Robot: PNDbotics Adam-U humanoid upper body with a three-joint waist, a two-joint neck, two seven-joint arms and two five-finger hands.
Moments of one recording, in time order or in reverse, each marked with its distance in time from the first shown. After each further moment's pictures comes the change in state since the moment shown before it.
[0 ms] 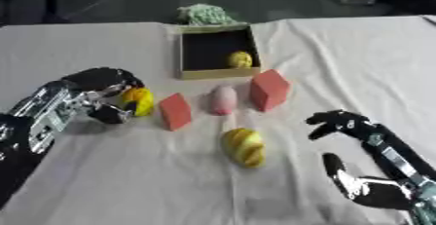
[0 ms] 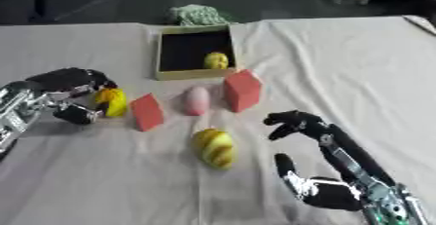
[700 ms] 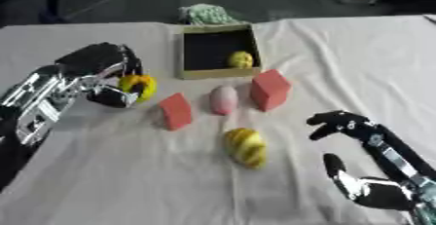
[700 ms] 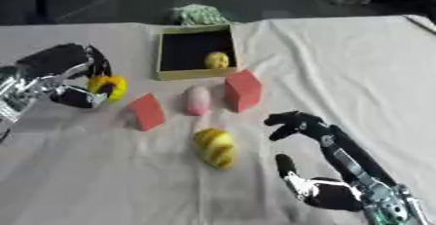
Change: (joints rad) left arm -0.044 0.091 -0.003 -0.251 0.138 0.053 0.117; right arm 0.000 0.000 0.000 0.001 0.000 0.000 0.002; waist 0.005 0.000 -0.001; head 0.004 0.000
